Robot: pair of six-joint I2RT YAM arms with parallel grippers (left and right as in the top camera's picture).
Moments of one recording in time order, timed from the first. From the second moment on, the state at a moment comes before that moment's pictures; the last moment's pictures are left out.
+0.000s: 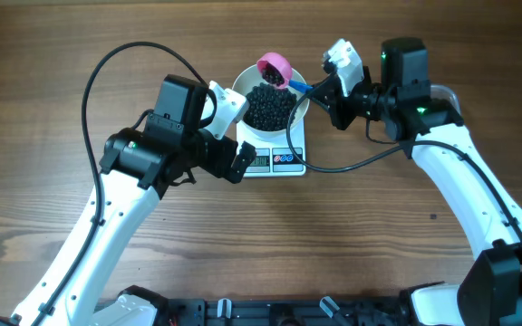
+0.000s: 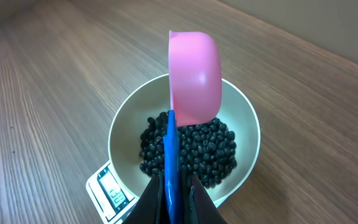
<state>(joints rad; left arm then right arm) -0.39 1.33 1.21 -0.89 0.23 0.11 0.21 1.57 1.17 -0.33 -0.63 -0.32</state>
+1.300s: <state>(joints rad) -0.39 1.33 1.21 -0.89 0.23 0.11 0.22 1.57 1.17 -0.34 -0.59 -0.48</state>
